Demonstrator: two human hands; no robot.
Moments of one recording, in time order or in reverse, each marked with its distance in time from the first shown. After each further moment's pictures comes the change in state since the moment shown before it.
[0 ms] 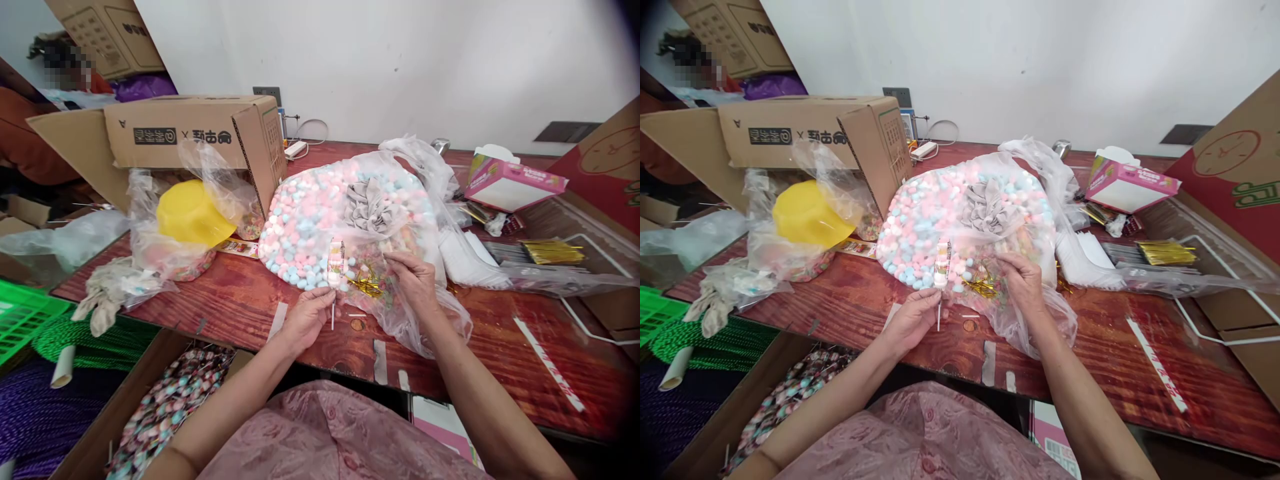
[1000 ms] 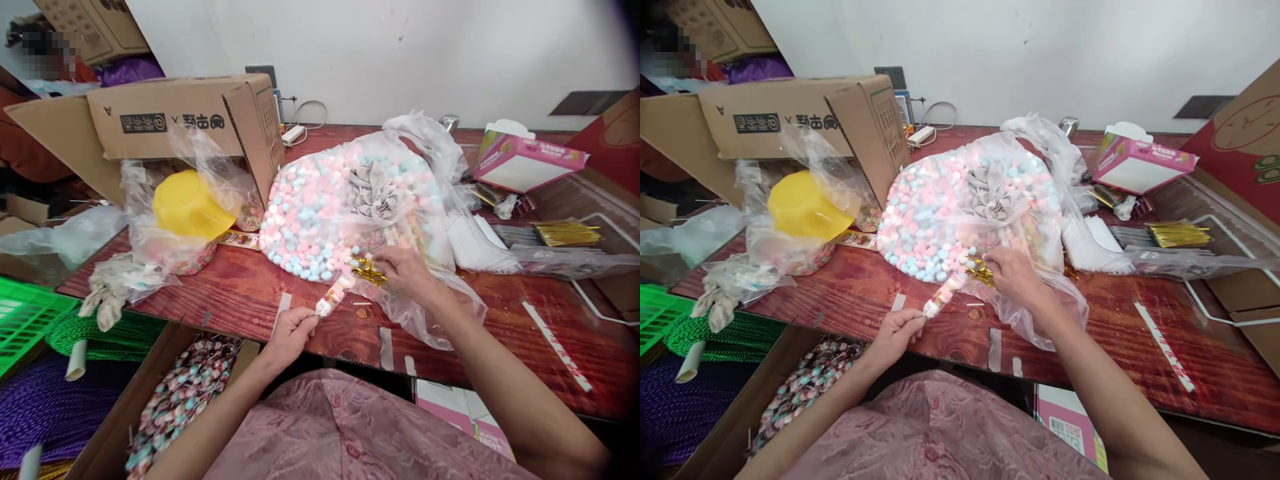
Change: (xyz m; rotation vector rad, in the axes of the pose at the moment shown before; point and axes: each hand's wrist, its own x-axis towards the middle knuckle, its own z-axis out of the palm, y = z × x) left_hand -0.050 -0.007 -0.060 1.006 0.041 0.221; right_hand 0.000 -0.035 0.007 -0.586 -0.569 -0.191
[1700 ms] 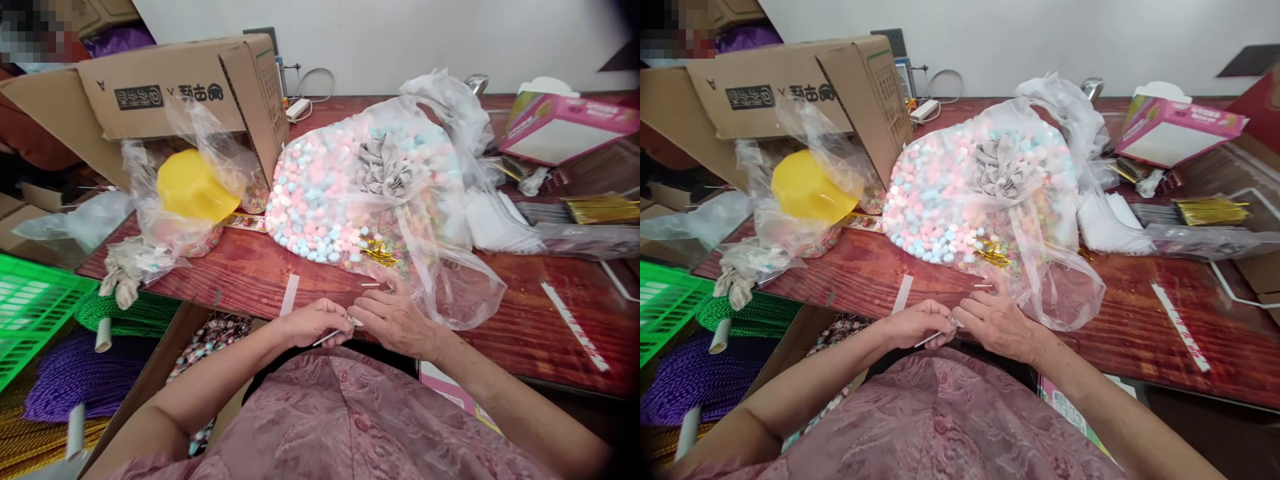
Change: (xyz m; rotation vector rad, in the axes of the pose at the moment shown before) left_hand 0.008 0.028 0.005 -0.269 -0.734 -0.338; right_hand -0.084 -0.064 0.028 -0.226 -0.067 -0.660
